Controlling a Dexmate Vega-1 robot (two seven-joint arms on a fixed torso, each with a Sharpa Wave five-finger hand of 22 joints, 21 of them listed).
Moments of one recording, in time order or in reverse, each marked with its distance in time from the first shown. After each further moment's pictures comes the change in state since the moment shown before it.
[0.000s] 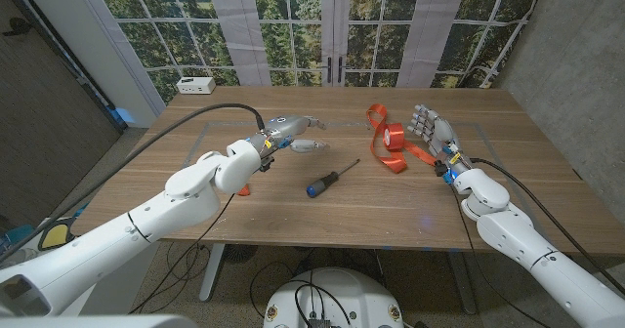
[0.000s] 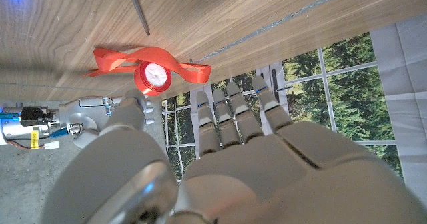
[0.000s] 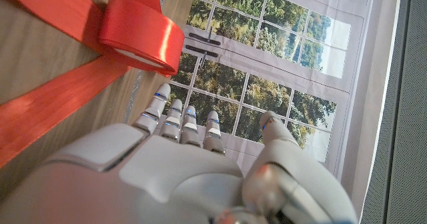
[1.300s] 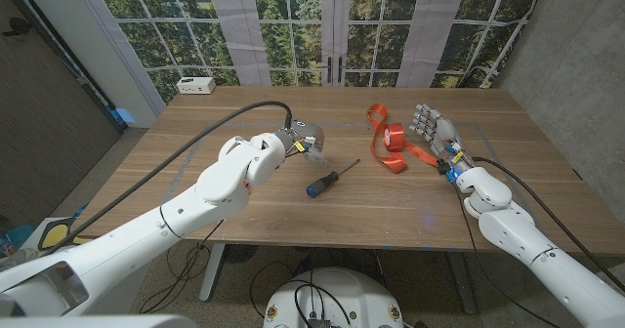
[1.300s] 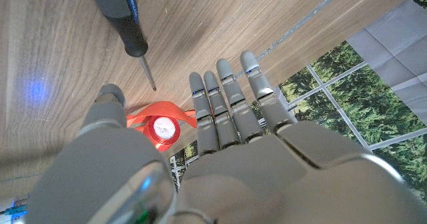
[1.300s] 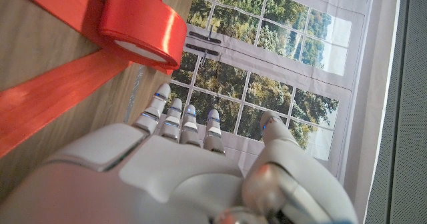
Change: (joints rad) left arm -0.111 -0.113 0.140 -0.073 0.429 0.168 -0.495; left_hand 0.021 -0.094 -0.113 0.028 0.050 0.135 0.053 0.120 0.067 0.157 0.001 0.091 0.092 0.241 -0.024 0.068 0.049 0.323 -0.011 0.091 -0.009; right arm 0.033 0.008 0.001 0.055 0.019 0.010 0.048; right_hand 0.000 0.000 -0.008 0.000 -0.006 0.021 0.007 0.000 0.000 0.016 0.005 0.000 0.001 0.005 0.005 0.008 0.004 0.005 0.006 -0.011 0.005
